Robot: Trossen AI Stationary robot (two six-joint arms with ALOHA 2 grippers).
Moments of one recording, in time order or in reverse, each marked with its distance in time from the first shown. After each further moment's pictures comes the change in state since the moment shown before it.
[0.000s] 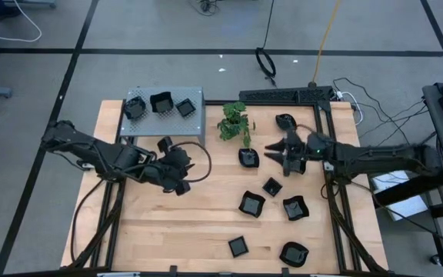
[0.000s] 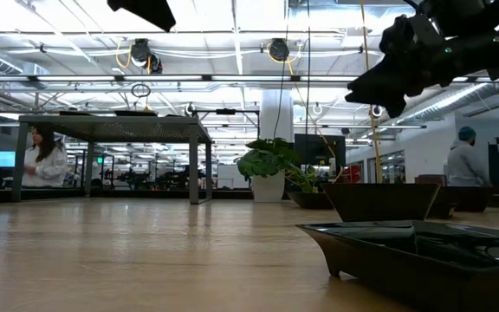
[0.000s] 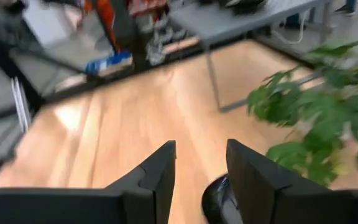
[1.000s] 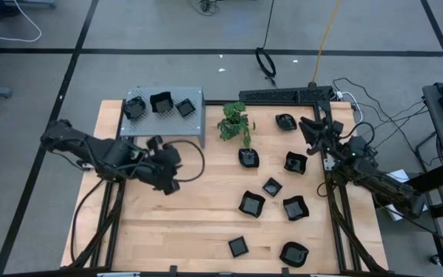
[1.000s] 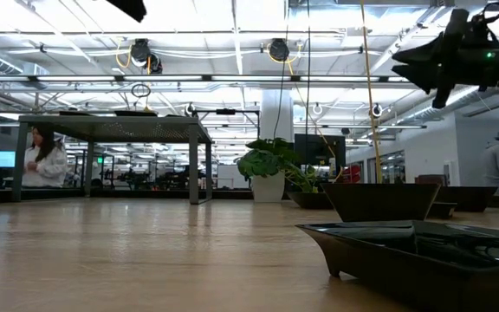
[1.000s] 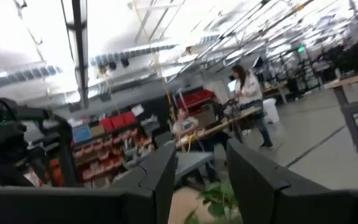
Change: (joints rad) left arm -0.028 -0.021 0.102 -0.257 0.081 -0.107; right arm -0.431 -0.748 -0.292 0.130 0.004 0.129
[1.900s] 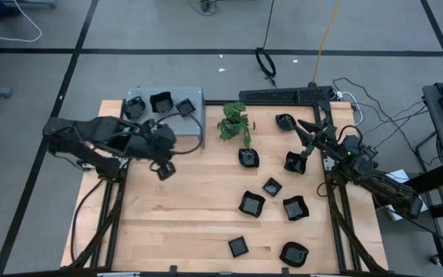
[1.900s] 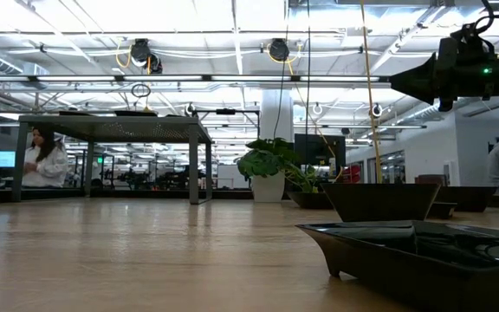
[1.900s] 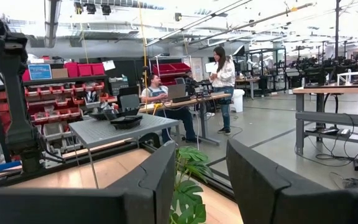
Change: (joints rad) left arm 0.152 0.029 0.296 -0.257 0.155 -0.002; right arm 0.000 -0.044 -0.002 -0.187 0.030 -0.291
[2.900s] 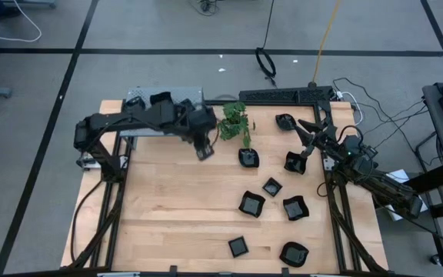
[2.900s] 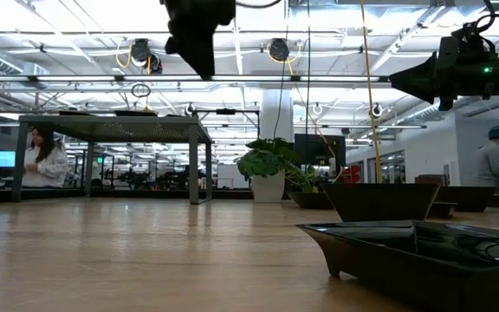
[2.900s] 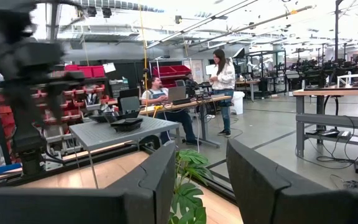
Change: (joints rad) left arm 0.358 0.323 0.000 0.252 0.248 0.304; right arm 0.000 -0.004 0.000 0.006 0.000 0.000
